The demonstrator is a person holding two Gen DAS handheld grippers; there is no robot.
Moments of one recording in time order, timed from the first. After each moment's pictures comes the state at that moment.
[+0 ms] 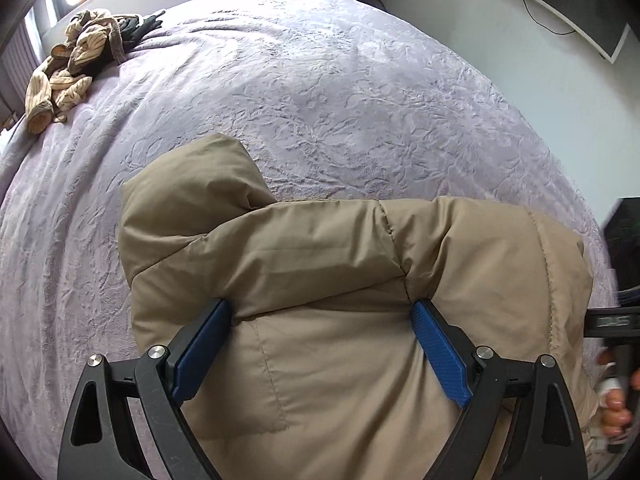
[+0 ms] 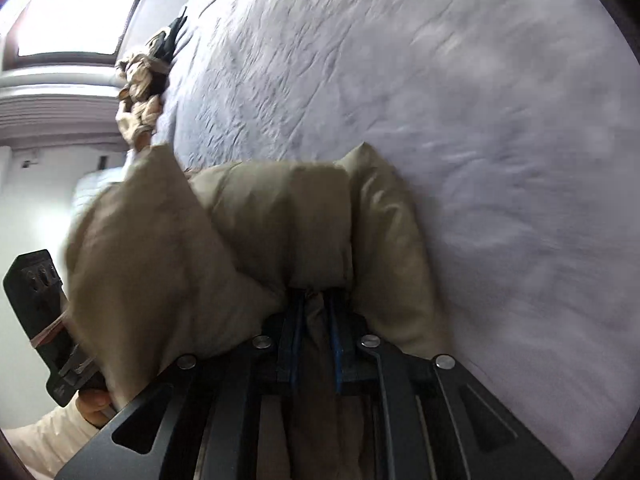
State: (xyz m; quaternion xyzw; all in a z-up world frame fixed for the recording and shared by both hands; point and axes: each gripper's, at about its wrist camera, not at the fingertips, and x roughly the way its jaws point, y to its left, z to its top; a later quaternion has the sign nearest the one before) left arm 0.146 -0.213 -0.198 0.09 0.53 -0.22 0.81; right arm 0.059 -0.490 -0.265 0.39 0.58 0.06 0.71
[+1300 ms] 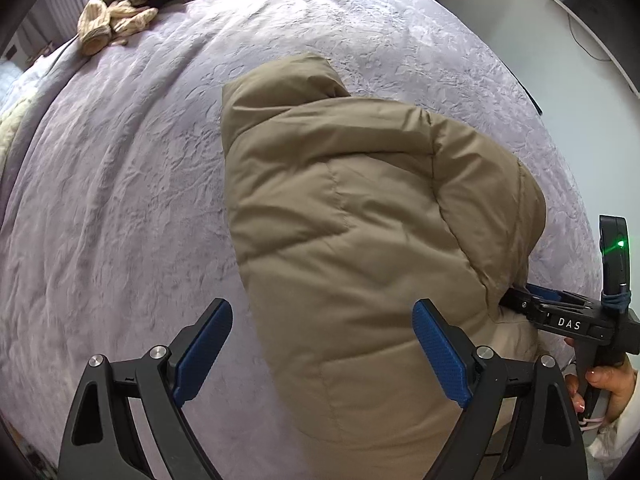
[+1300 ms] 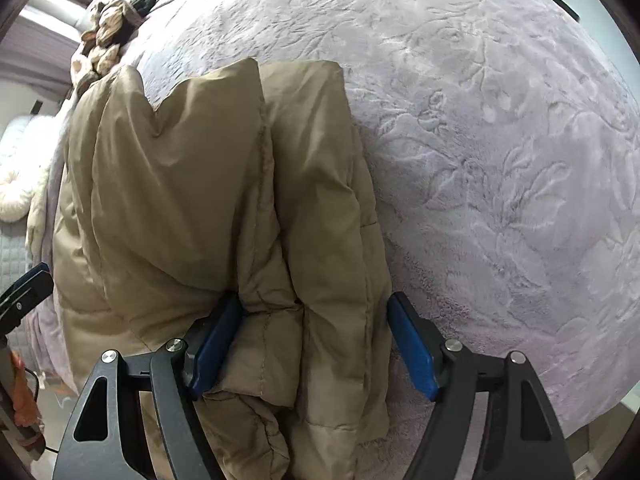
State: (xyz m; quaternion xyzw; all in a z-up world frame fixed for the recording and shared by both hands) left arm 0.078 -0.133 -0.162 0.03 0.61 -0.15 0.78; right arm 0.014 -0.462 -0.222 0.20 0.63 -0.03 0.75
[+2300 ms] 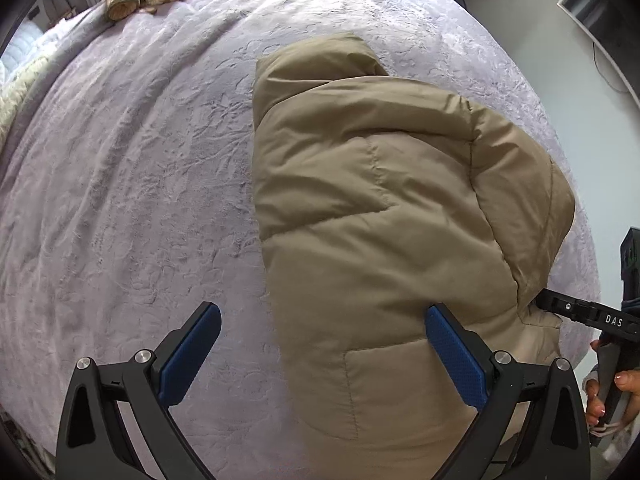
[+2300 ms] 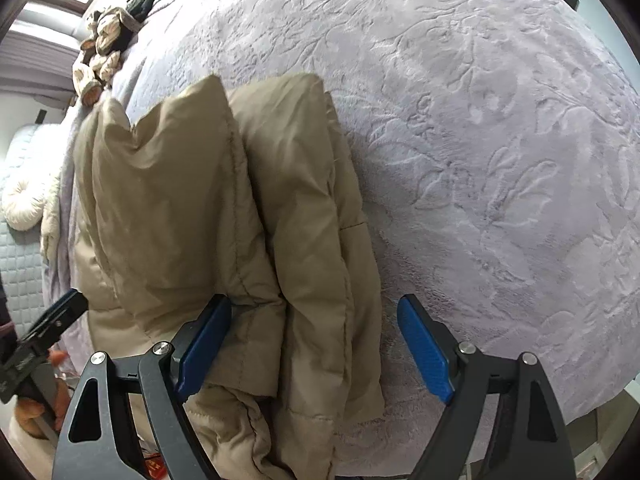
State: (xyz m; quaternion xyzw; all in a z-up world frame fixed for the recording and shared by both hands) left arm 0.081 -0.098 -0.182 -0.02 0.62 -0.13 0.77; right arm 0.006 -0.484 -0.205 0.24 0.64 -0.02 0.73
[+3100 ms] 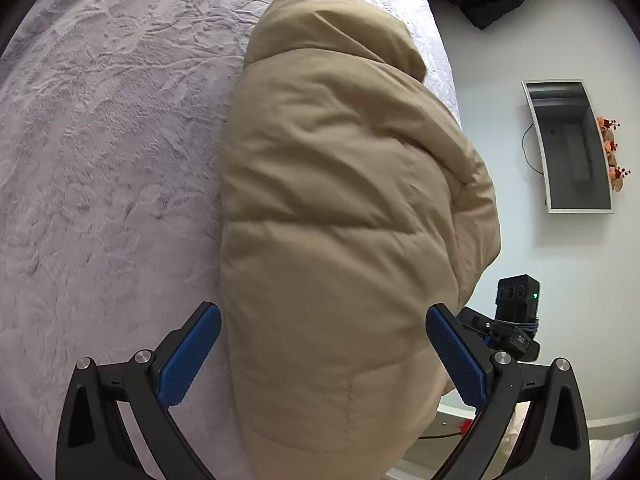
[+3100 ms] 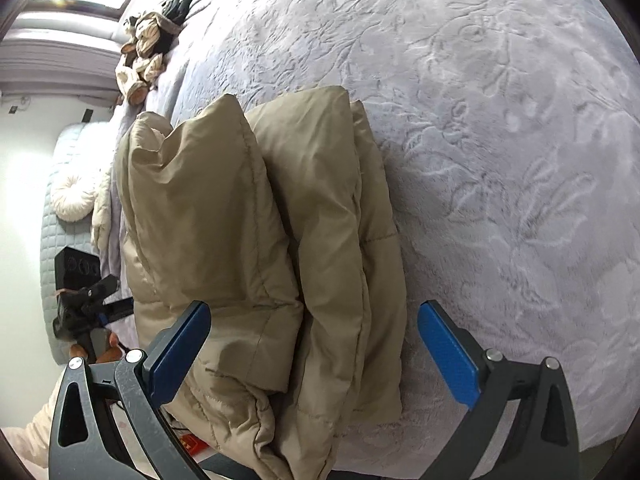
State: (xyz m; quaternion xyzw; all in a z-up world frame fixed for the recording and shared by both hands) left arm 0.116 -0.036 -0.252 -0.29 0.65 -0.28 0.64; right arm 0.017 -0.501 -0.211 0.30 0.63 0.08 0.72
